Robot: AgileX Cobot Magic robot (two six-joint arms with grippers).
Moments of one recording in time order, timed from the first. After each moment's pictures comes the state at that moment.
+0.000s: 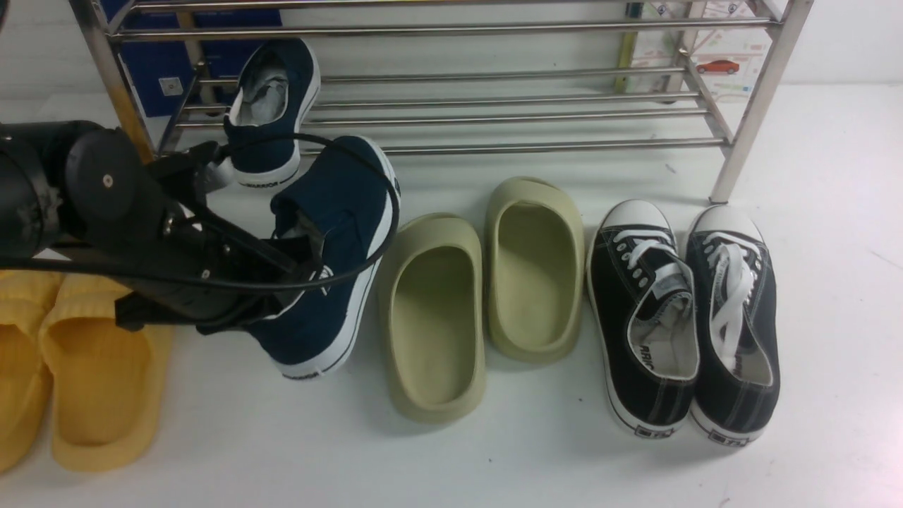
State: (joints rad) right arm 0.02 -0.01 0.01 -0.04 0.39 0.10; left arm -0.23 1.48 -0.98 -0.19 0.64 -0.37
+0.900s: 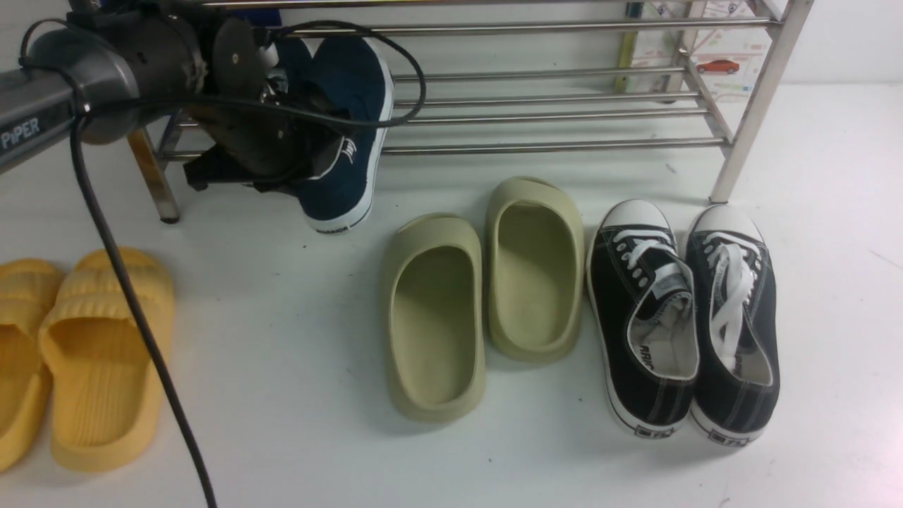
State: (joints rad) right arm 0.02 -0.01 0.01 -0.04 0.39 0.10; left arm -0.23 1.92 -1.60 0.06 0.71 -0.60
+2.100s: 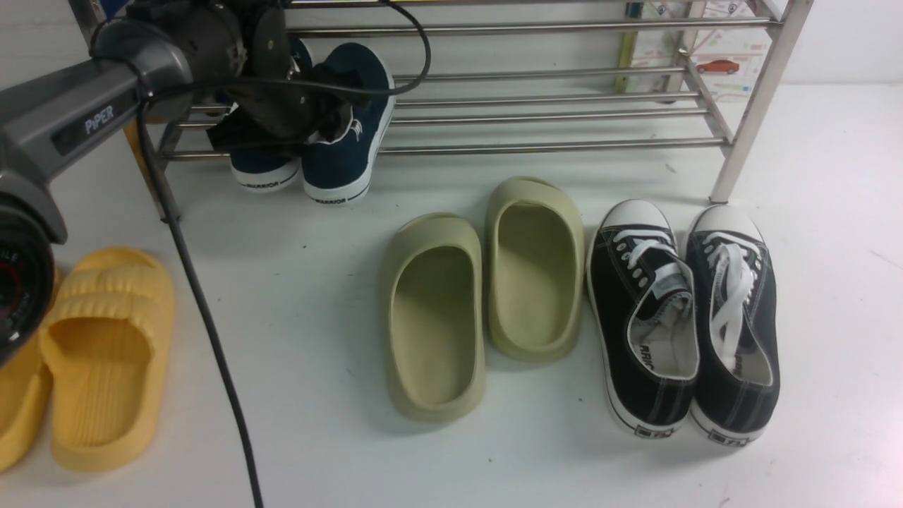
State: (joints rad) right arm 0.02 -0.01 0.01 -0.04 0.39 0.10; left arm -0.23 2.05 -1.82 0.16 0.70 -0.73
